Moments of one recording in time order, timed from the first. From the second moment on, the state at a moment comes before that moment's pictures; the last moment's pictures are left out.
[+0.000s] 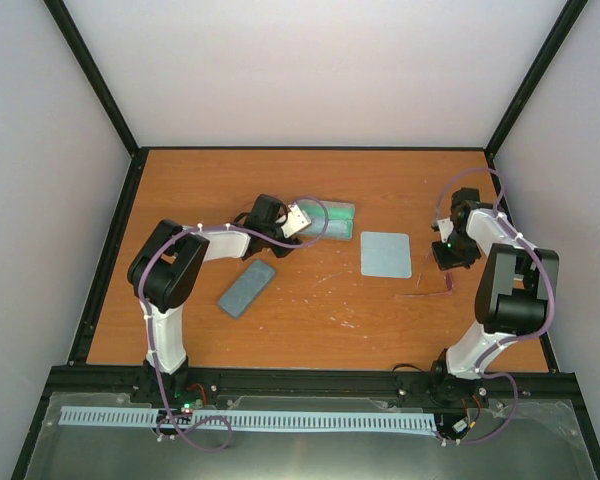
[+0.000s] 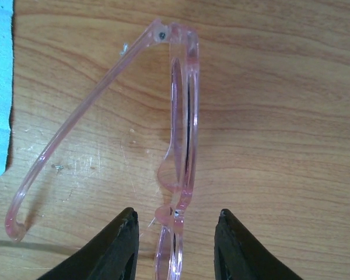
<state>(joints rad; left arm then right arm) -0.51 1.95 1.08 0.05 0.17 0.48 -0.15 1.69 1.11 -0.89 0.06 -0.36</state>
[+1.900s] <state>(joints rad) -0.51 1.54 1.24 -0.05 0.79 0.17 -0.02 1.18 0.73 -0.30 -1.02 0.26</state>
